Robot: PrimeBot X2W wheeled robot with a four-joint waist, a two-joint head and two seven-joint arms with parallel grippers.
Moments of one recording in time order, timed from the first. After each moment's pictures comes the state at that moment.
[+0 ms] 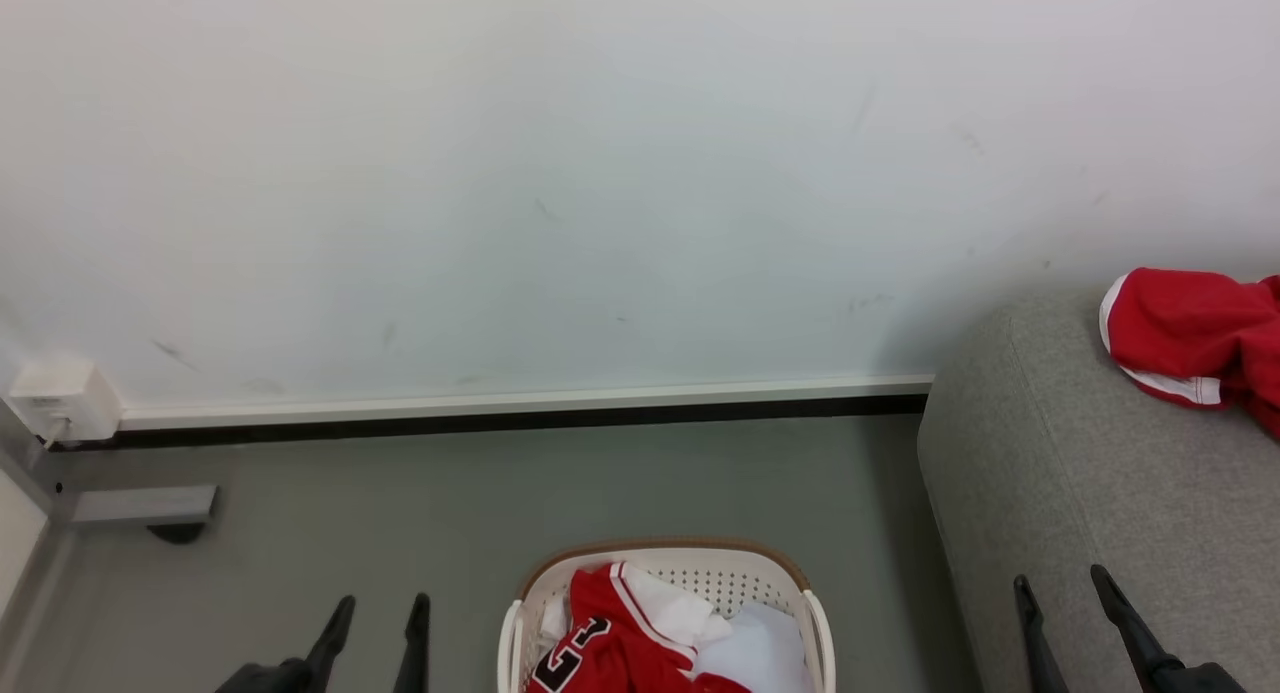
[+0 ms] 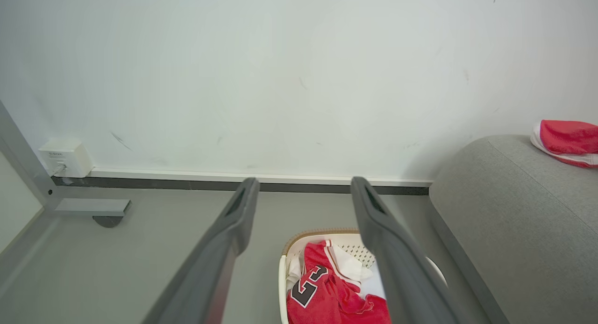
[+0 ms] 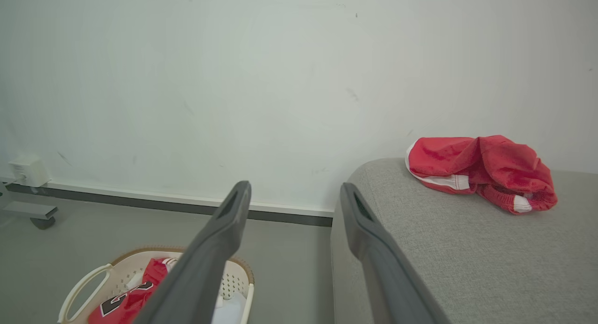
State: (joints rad) left arm -0.01 0.27 -0.32 0.22 -0.43 0.14 -0.26; right arm 0.01 -0.06 0.01 0.26 0.09 0.13 -0.26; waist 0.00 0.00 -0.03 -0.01
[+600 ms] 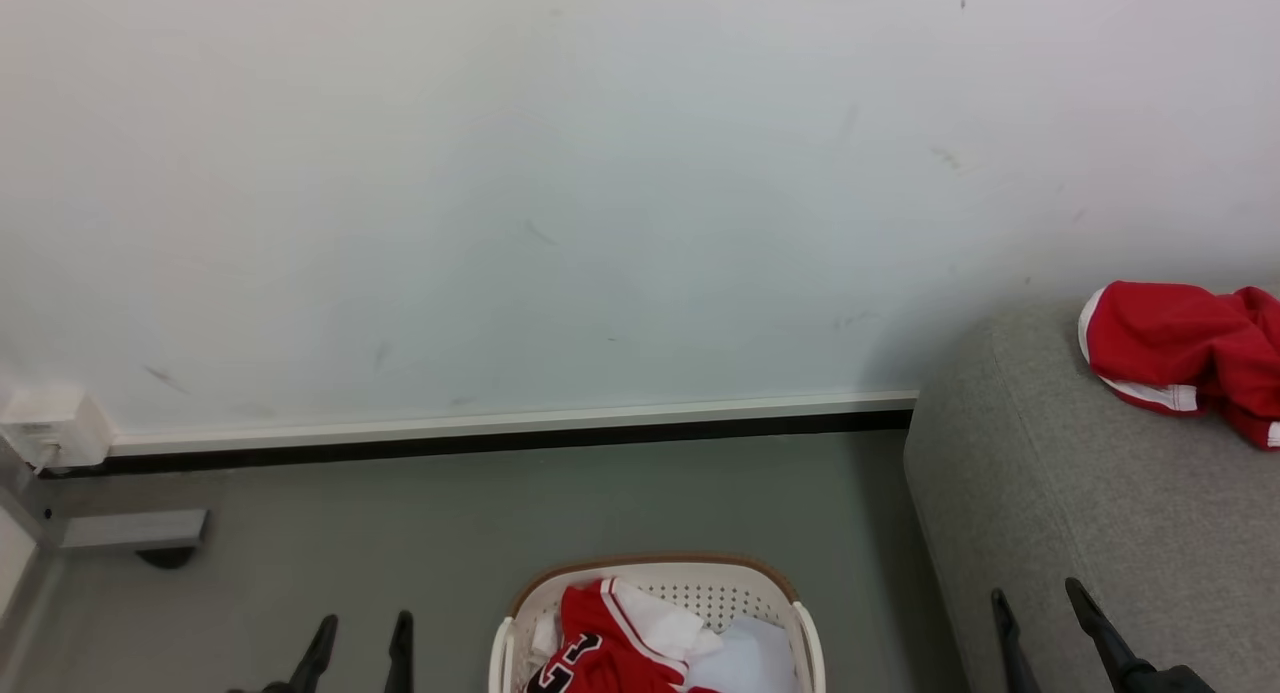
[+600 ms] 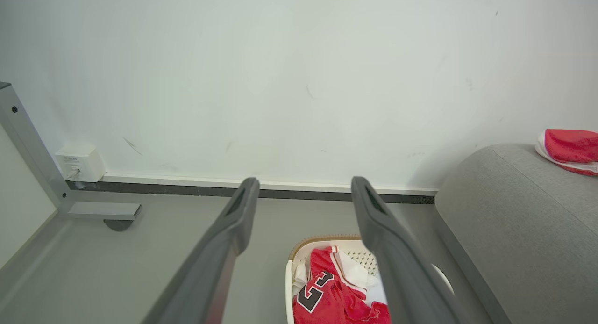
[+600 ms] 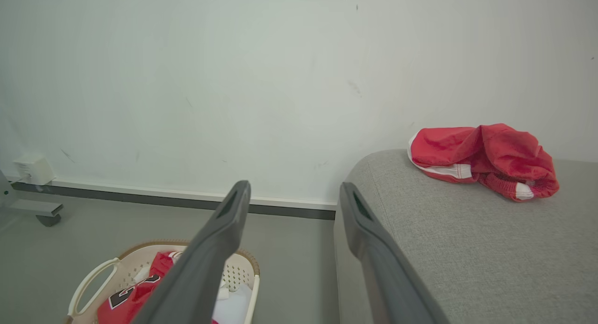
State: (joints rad) left arm 0.06 0.18 -0.16 0.23 -0.31 0.04 -0.26; right arm 0.01 -0.05 0.03 0.32 0.10 0.13 -0.26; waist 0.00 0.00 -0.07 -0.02
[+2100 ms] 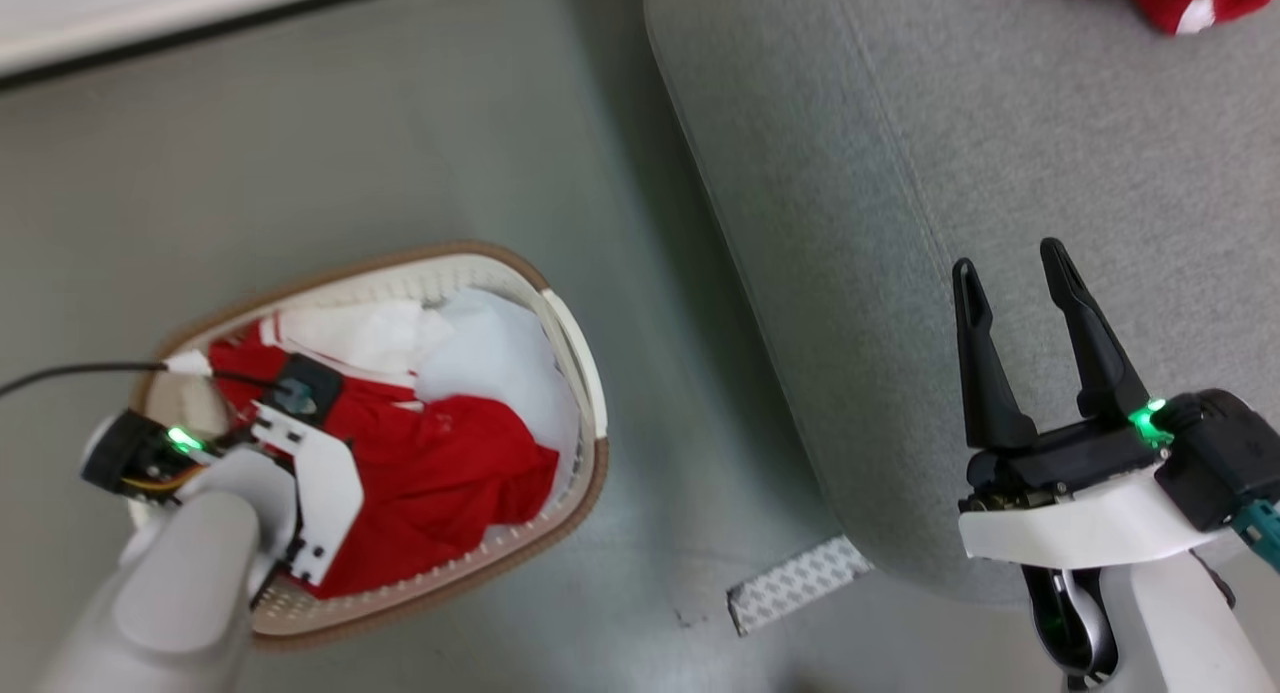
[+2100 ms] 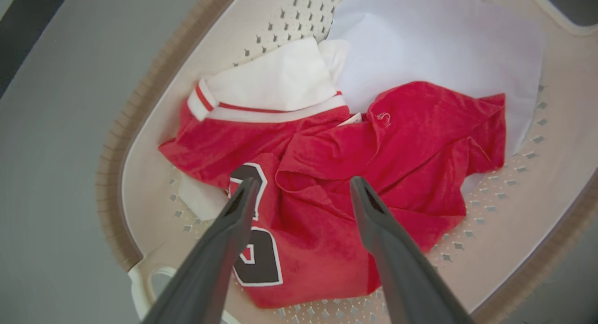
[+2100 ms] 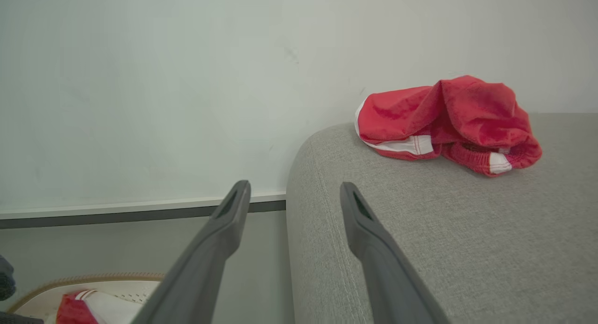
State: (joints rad) left arm -0.67 0.37 -0.43 0.81 -0.01 -0.10 0.24; right arm -0.36 -0.05 0.18 0.07 0.30 0.13 -0.26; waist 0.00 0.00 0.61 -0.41
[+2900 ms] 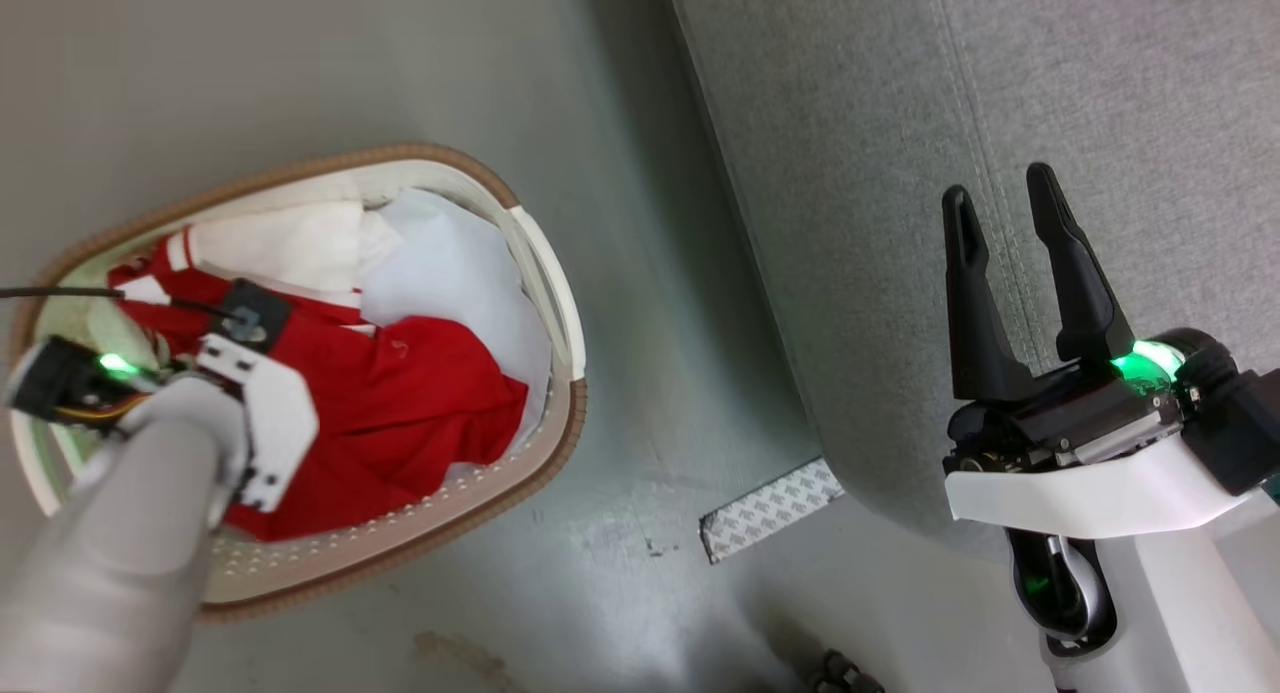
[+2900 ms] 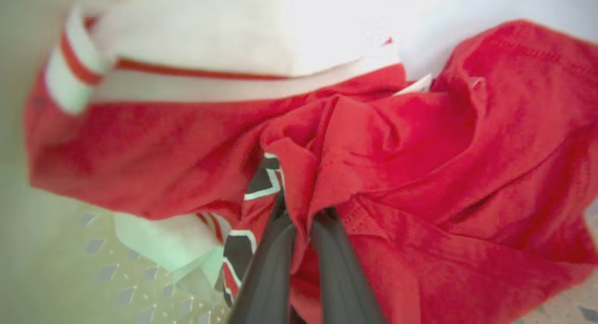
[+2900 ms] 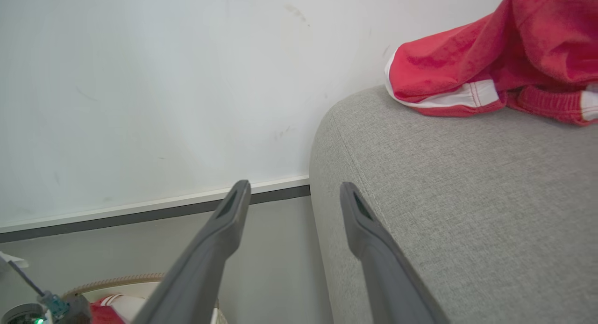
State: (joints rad) left arm -0.86 0.41 -0.48 0.99 0.04 -0.06 0.17; right arm -0.44 -0.05 0.25 -0.01 0.47 0.13 -0.26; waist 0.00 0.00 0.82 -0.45
